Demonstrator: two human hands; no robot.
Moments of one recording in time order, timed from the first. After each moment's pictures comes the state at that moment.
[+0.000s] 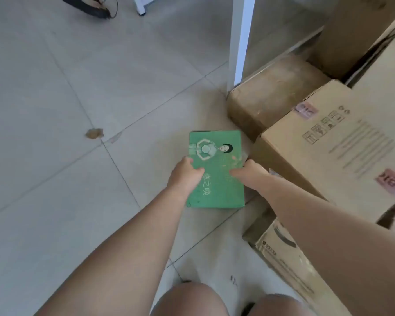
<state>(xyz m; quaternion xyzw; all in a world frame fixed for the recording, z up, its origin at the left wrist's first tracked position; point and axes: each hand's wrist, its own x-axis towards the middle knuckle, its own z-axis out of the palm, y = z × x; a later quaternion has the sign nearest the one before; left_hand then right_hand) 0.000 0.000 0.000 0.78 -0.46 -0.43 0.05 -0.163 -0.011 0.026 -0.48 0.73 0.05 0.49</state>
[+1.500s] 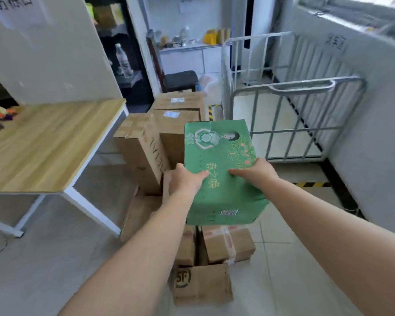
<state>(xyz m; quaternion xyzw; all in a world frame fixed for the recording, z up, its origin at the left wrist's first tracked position) -0.360 0.164 0.648 0.51 -0.70 -0.48 0.13 -0.482 0.286 0.657 -0.12 0.86 -0.39 0.29</state>
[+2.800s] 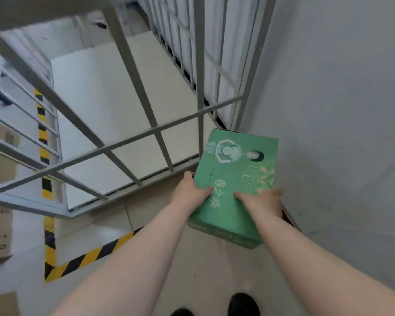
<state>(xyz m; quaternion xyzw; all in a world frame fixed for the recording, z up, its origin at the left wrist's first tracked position) -1.213 0.271 0.190 0.27 -0.84 -0.42 -0.22 -1.222 0.428 0.202 0.31 0.83 -0.42 0.20</state>
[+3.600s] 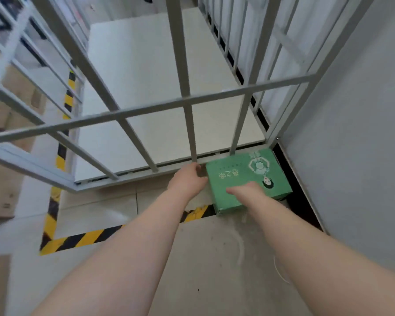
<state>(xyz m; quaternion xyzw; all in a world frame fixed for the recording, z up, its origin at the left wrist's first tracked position) -1.244 0.202 0.070 0.31 -0.86 -0.37 -0.17 -1.293 0.339 0.062 0.14 0.84 -0.33 0.40</state>
